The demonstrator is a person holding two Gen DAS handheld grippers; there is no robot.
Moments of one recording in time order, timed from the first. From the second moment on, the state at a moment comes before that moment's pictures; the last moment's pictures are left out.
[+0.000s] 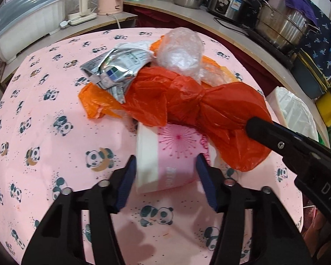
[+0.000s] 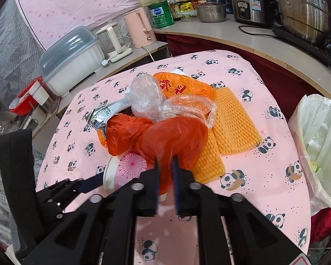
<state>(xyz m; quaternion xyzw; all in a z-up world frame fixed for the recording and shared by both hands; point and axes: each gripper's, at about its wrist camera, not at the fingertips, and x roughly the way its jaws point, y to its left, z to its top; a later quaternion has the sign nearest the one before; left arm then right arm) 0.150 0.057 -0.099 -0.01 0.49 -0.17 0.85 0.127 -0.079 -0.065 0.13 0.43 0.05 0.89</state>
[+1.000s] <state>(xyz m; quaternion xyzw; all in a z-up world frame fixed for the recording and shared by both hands) 0.093 0.036 -0.026 0.00 0.43 -0.21 0.88 0.063 -0.129 0.022 0.15 0.31 0.01 0.94</state>
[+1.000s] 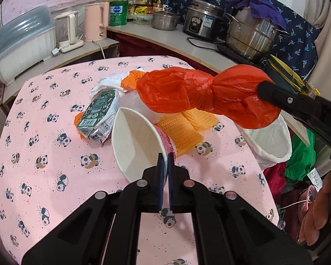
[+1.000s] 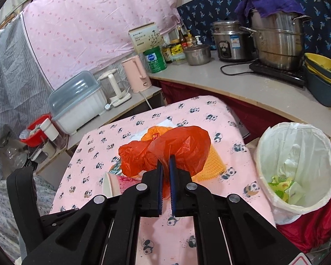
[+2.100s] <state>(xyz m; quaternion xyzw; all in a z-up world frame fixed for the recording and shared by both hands) 0.046 -0.160 0.020 0.10 0.37 -0.35 0.85 -0.071 -0.330 0.037 0.24 0.22 -0.20 0.92</state>
